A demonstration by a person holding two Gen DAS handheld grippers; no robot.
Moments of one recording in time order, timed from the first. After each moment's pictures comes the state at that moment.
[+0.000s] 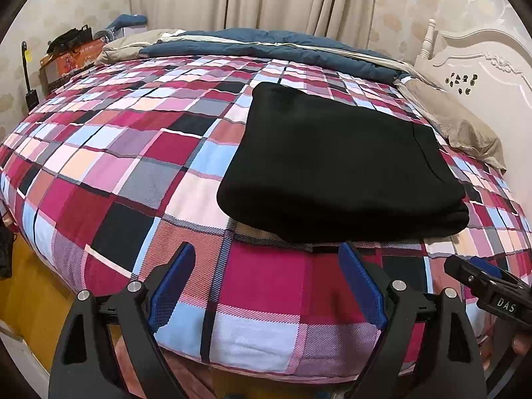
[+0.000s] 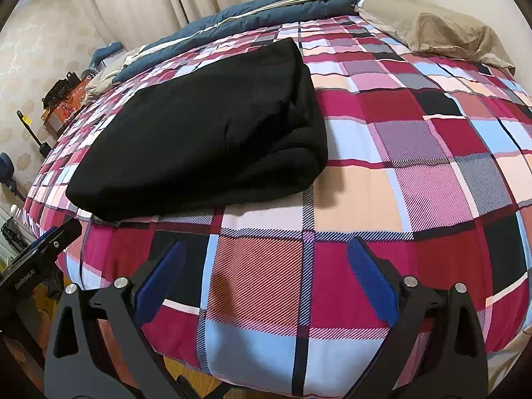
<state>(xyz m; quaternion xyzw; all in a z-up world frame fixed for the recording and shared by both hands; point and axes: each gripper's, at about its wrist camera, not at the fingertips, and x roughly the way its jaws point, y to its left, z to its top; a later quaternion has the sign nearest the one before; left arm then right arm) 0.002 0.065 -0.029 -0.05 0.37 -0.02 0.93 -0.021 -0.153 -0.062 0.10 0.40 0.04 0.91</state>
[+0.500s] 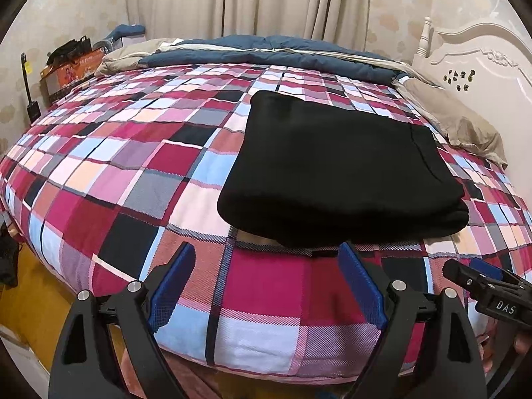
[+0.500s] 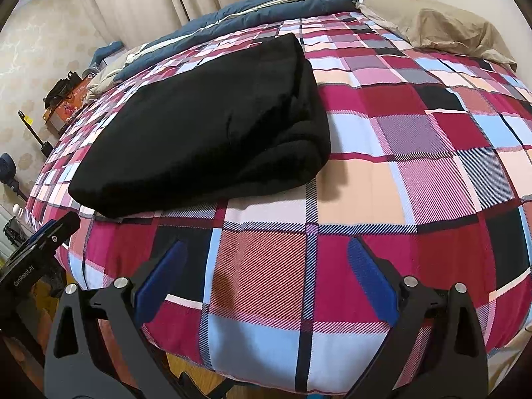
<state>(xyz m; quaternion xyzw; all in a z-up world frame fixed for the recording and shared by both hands) -0.001 0.060 -0.022 -0.03 0.36 -0.02 0.93 -0.025 -0.150 -0.066 0.11 0.41 0.05 0.91</state>
